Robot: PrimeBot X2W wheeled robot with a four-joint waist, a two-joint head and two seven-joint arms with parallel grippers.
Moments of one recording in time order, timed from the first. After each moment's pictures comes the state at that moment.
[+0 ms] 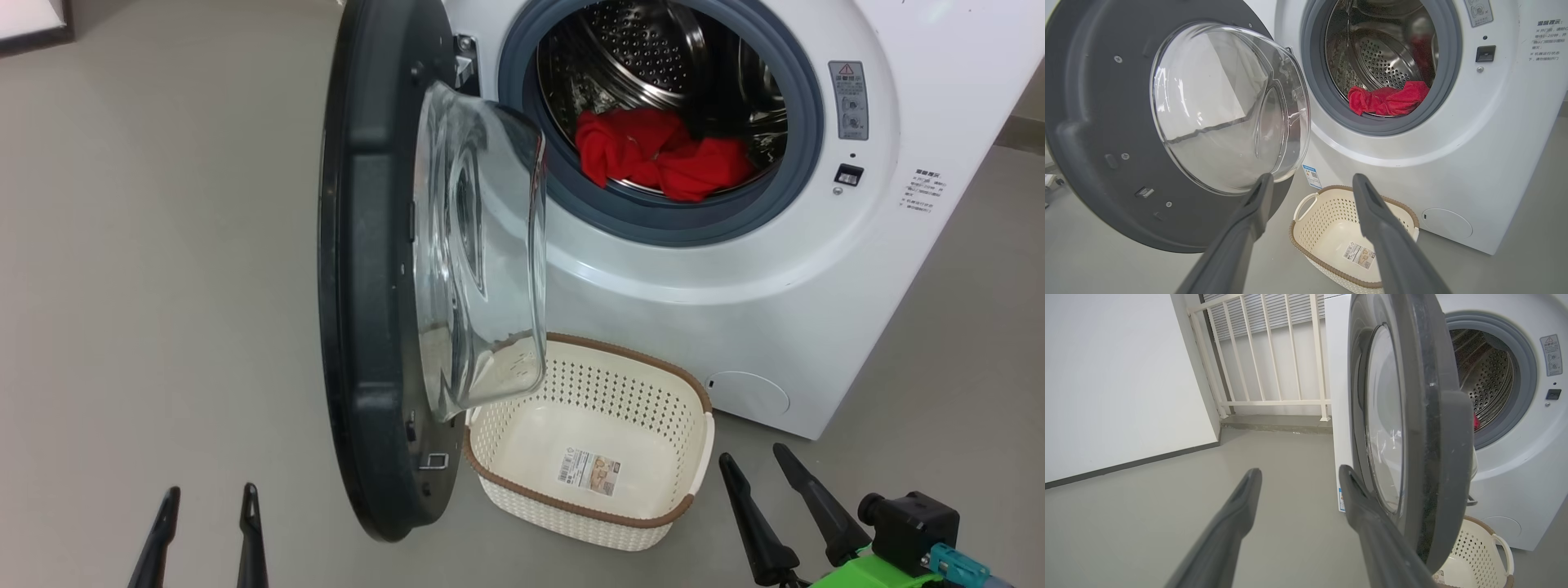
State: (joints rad) left arm 0.21 0.26 -0.21 -0.19 -0.23 0.25 -0.17; right arm 0.11 -0.05 0.10 -0.06 0.35 0.12 -0.03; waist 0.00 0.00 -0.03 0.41
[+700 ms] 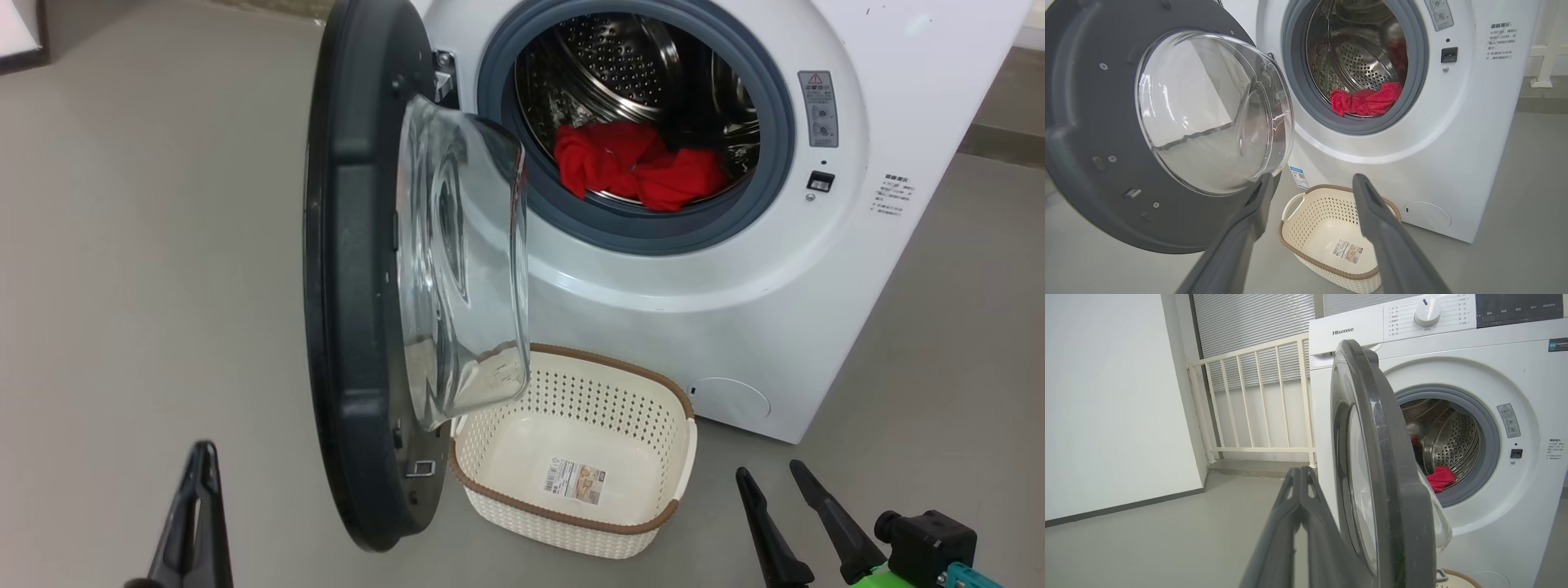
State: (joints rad) left arm 0.17 0.25 -0.20 -0.27 -0.23 0.23 -0.25; right arm 0.15 -0.05 0.07 -0.06 0.35 0.12 -0.05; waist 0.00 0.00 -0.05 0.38
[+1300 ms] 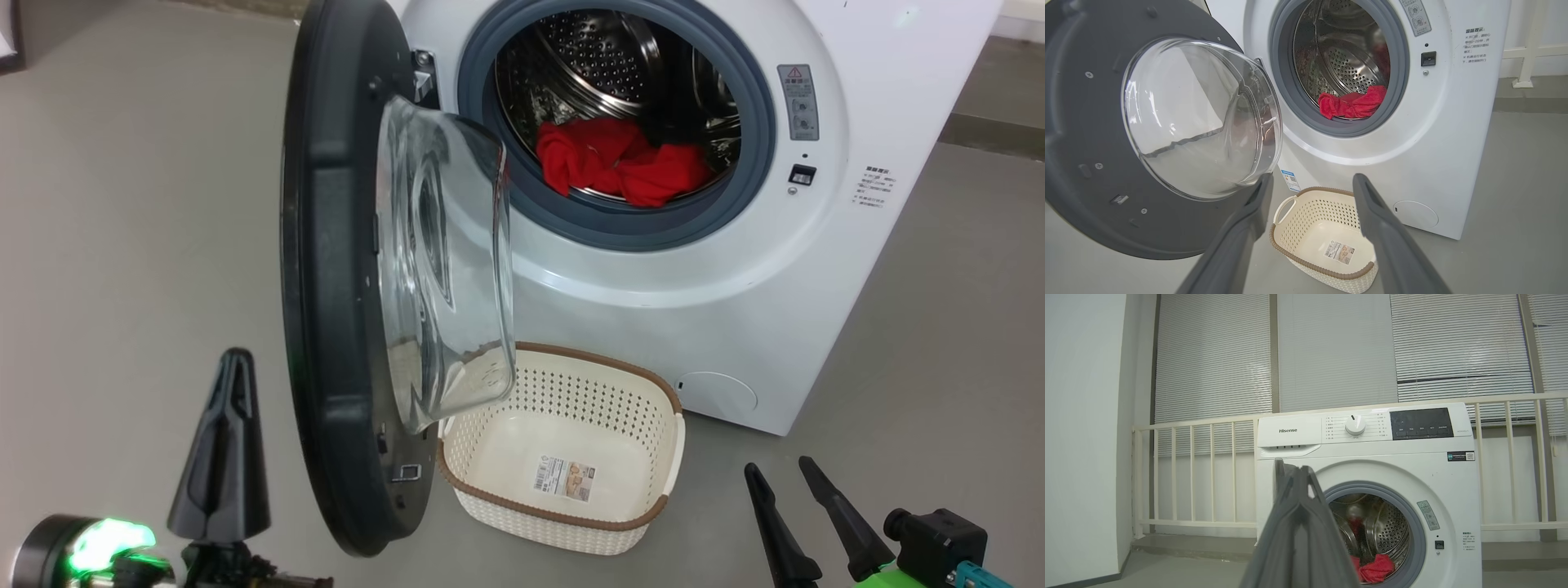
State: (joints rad) left arm 0.07 0.14 -0.19 -0.46 -0.21 0.08 -0.26; right arm 0.15 -0.05 0.05 -0.07 0.35 0.12 -0.05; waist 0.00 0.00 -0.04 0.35
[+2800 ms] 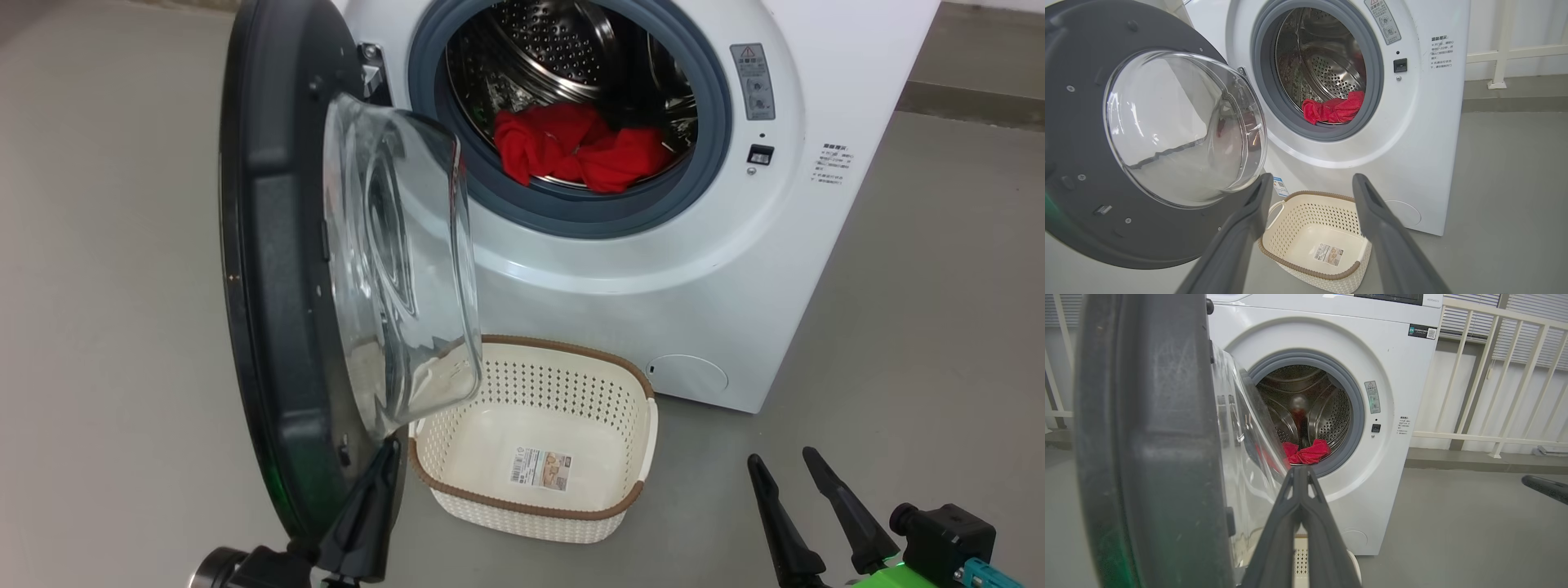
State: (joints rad) left arm 0.03 0.07 -0.33 -0.02 -0.24 -0.07 -0.26; right arm 0.15 -0.04 0.05 -0.10 0.35 0.12 -0.04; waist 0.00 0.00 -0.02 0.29
